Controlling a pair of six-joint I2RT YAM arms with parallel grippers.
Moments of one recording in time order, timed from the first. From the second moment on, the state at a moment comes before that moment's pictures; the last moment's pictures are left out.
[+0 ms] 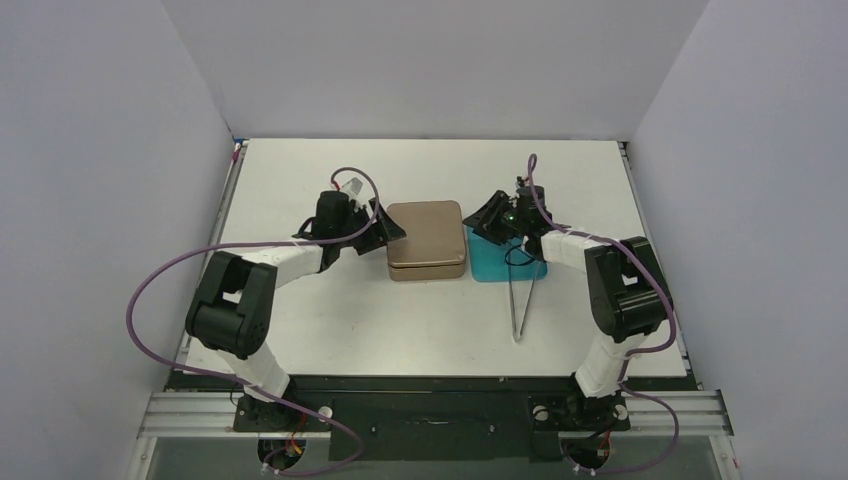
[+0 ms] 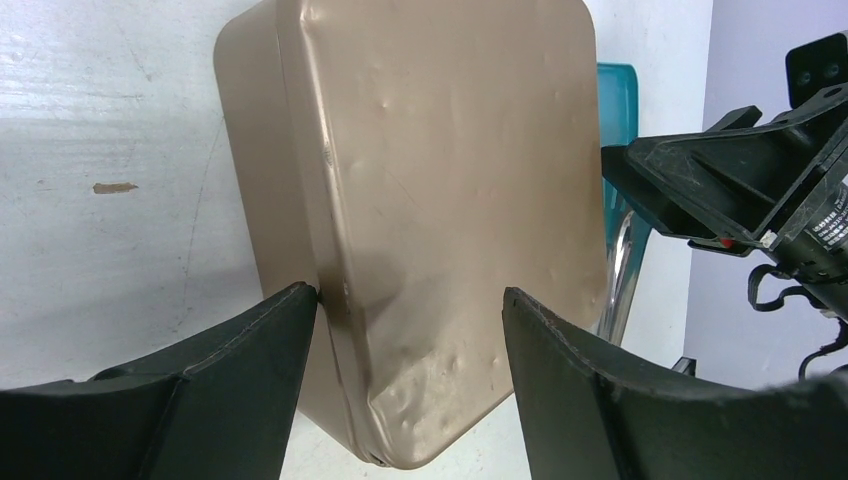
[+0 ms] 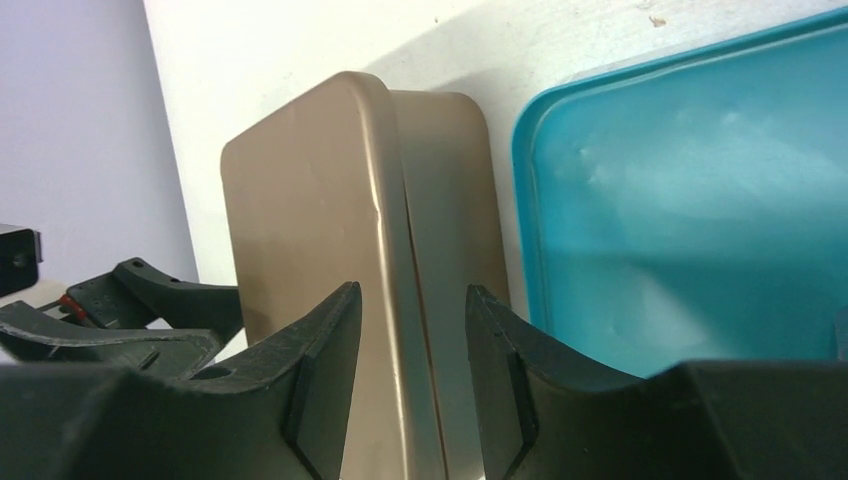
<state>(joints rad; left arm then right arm) -0.33 1.70 0.89 0.20 0.37 -0.76 0.27 1.79 0.96 0.24 -0.36 0.89</state>
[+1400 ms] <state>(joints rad) -0.35 1.62 0.78 0.14 0.31 -0.67 0.42 1.76 0.93 0.18 -0.29 0.82</state>
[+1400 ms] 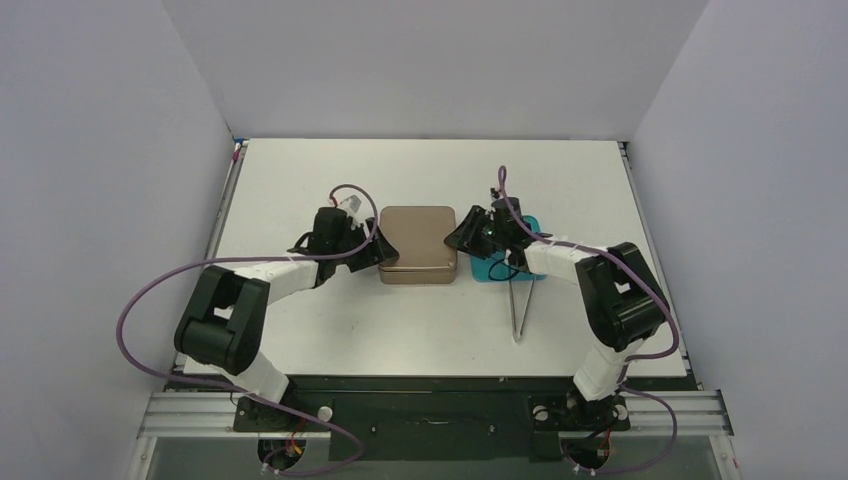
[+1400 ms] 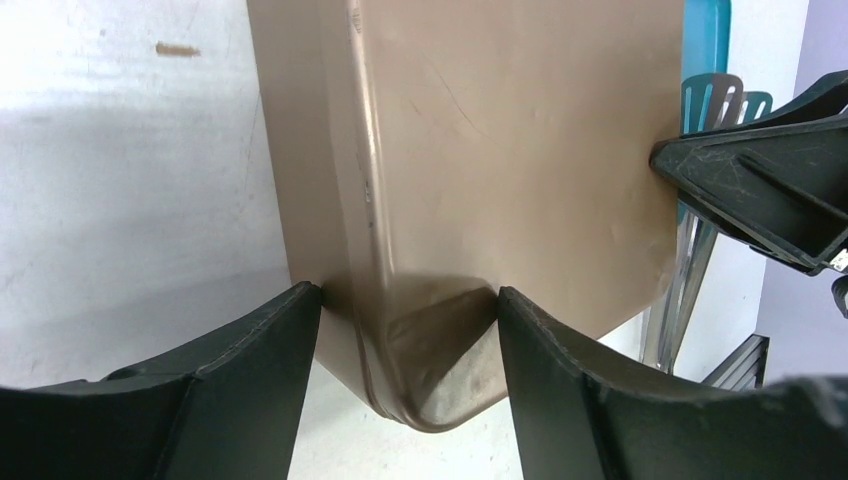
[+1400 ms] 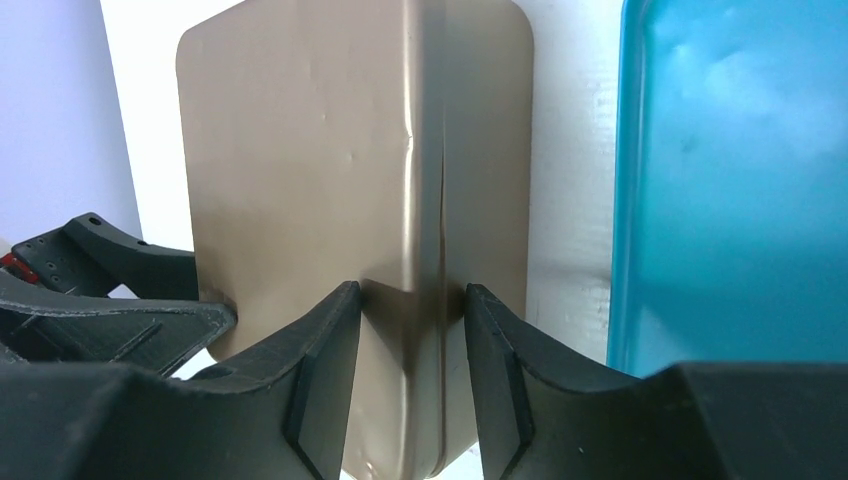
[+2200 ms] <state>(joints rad) -0.46 1.23 0.52 0.04 0.25 -0.69 0.51 1.55 0.69 0.21 -0.22 0.83</state>
